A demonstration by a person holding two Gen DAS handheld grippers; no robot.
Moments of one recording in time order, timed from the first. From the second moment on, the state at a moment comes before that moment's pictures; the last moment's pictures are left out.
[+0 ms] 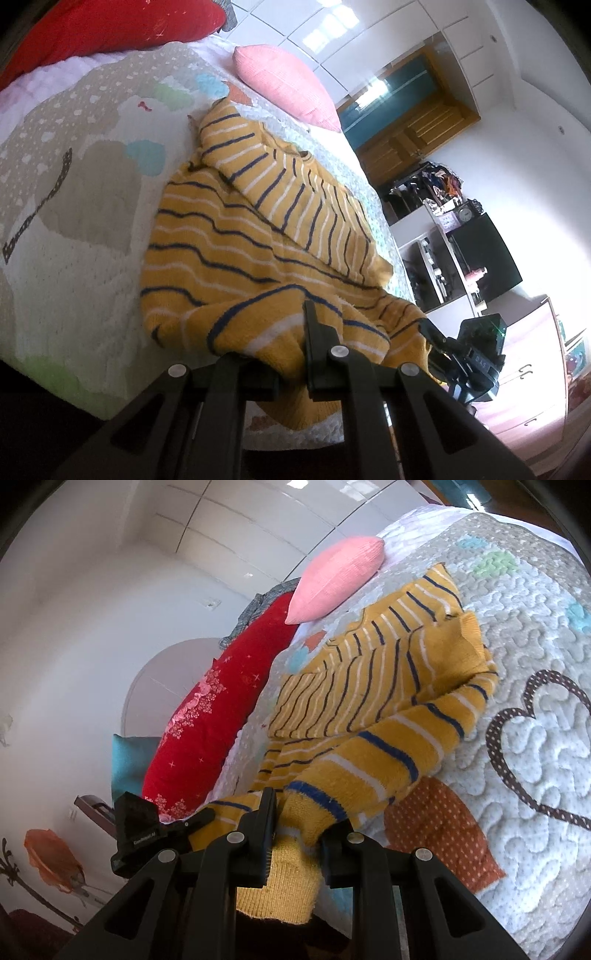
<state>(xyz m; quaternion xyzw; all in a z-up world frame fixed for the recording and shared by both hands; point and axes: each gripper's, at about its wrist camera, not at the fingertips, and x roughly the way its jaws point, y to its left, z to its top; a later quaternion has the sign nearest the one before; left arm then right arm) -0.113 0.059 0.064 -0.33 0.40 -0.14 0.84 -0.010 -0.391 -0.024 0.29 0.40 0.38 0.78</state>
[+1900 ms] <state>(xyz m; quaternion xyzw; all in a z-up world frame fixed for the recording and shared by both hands) 0.137 0.177 0.069 -0.51 0.36 -0.02 0.78 0.195 -0.424 -0.015 0.34 0.40 0.19 0.83</state>
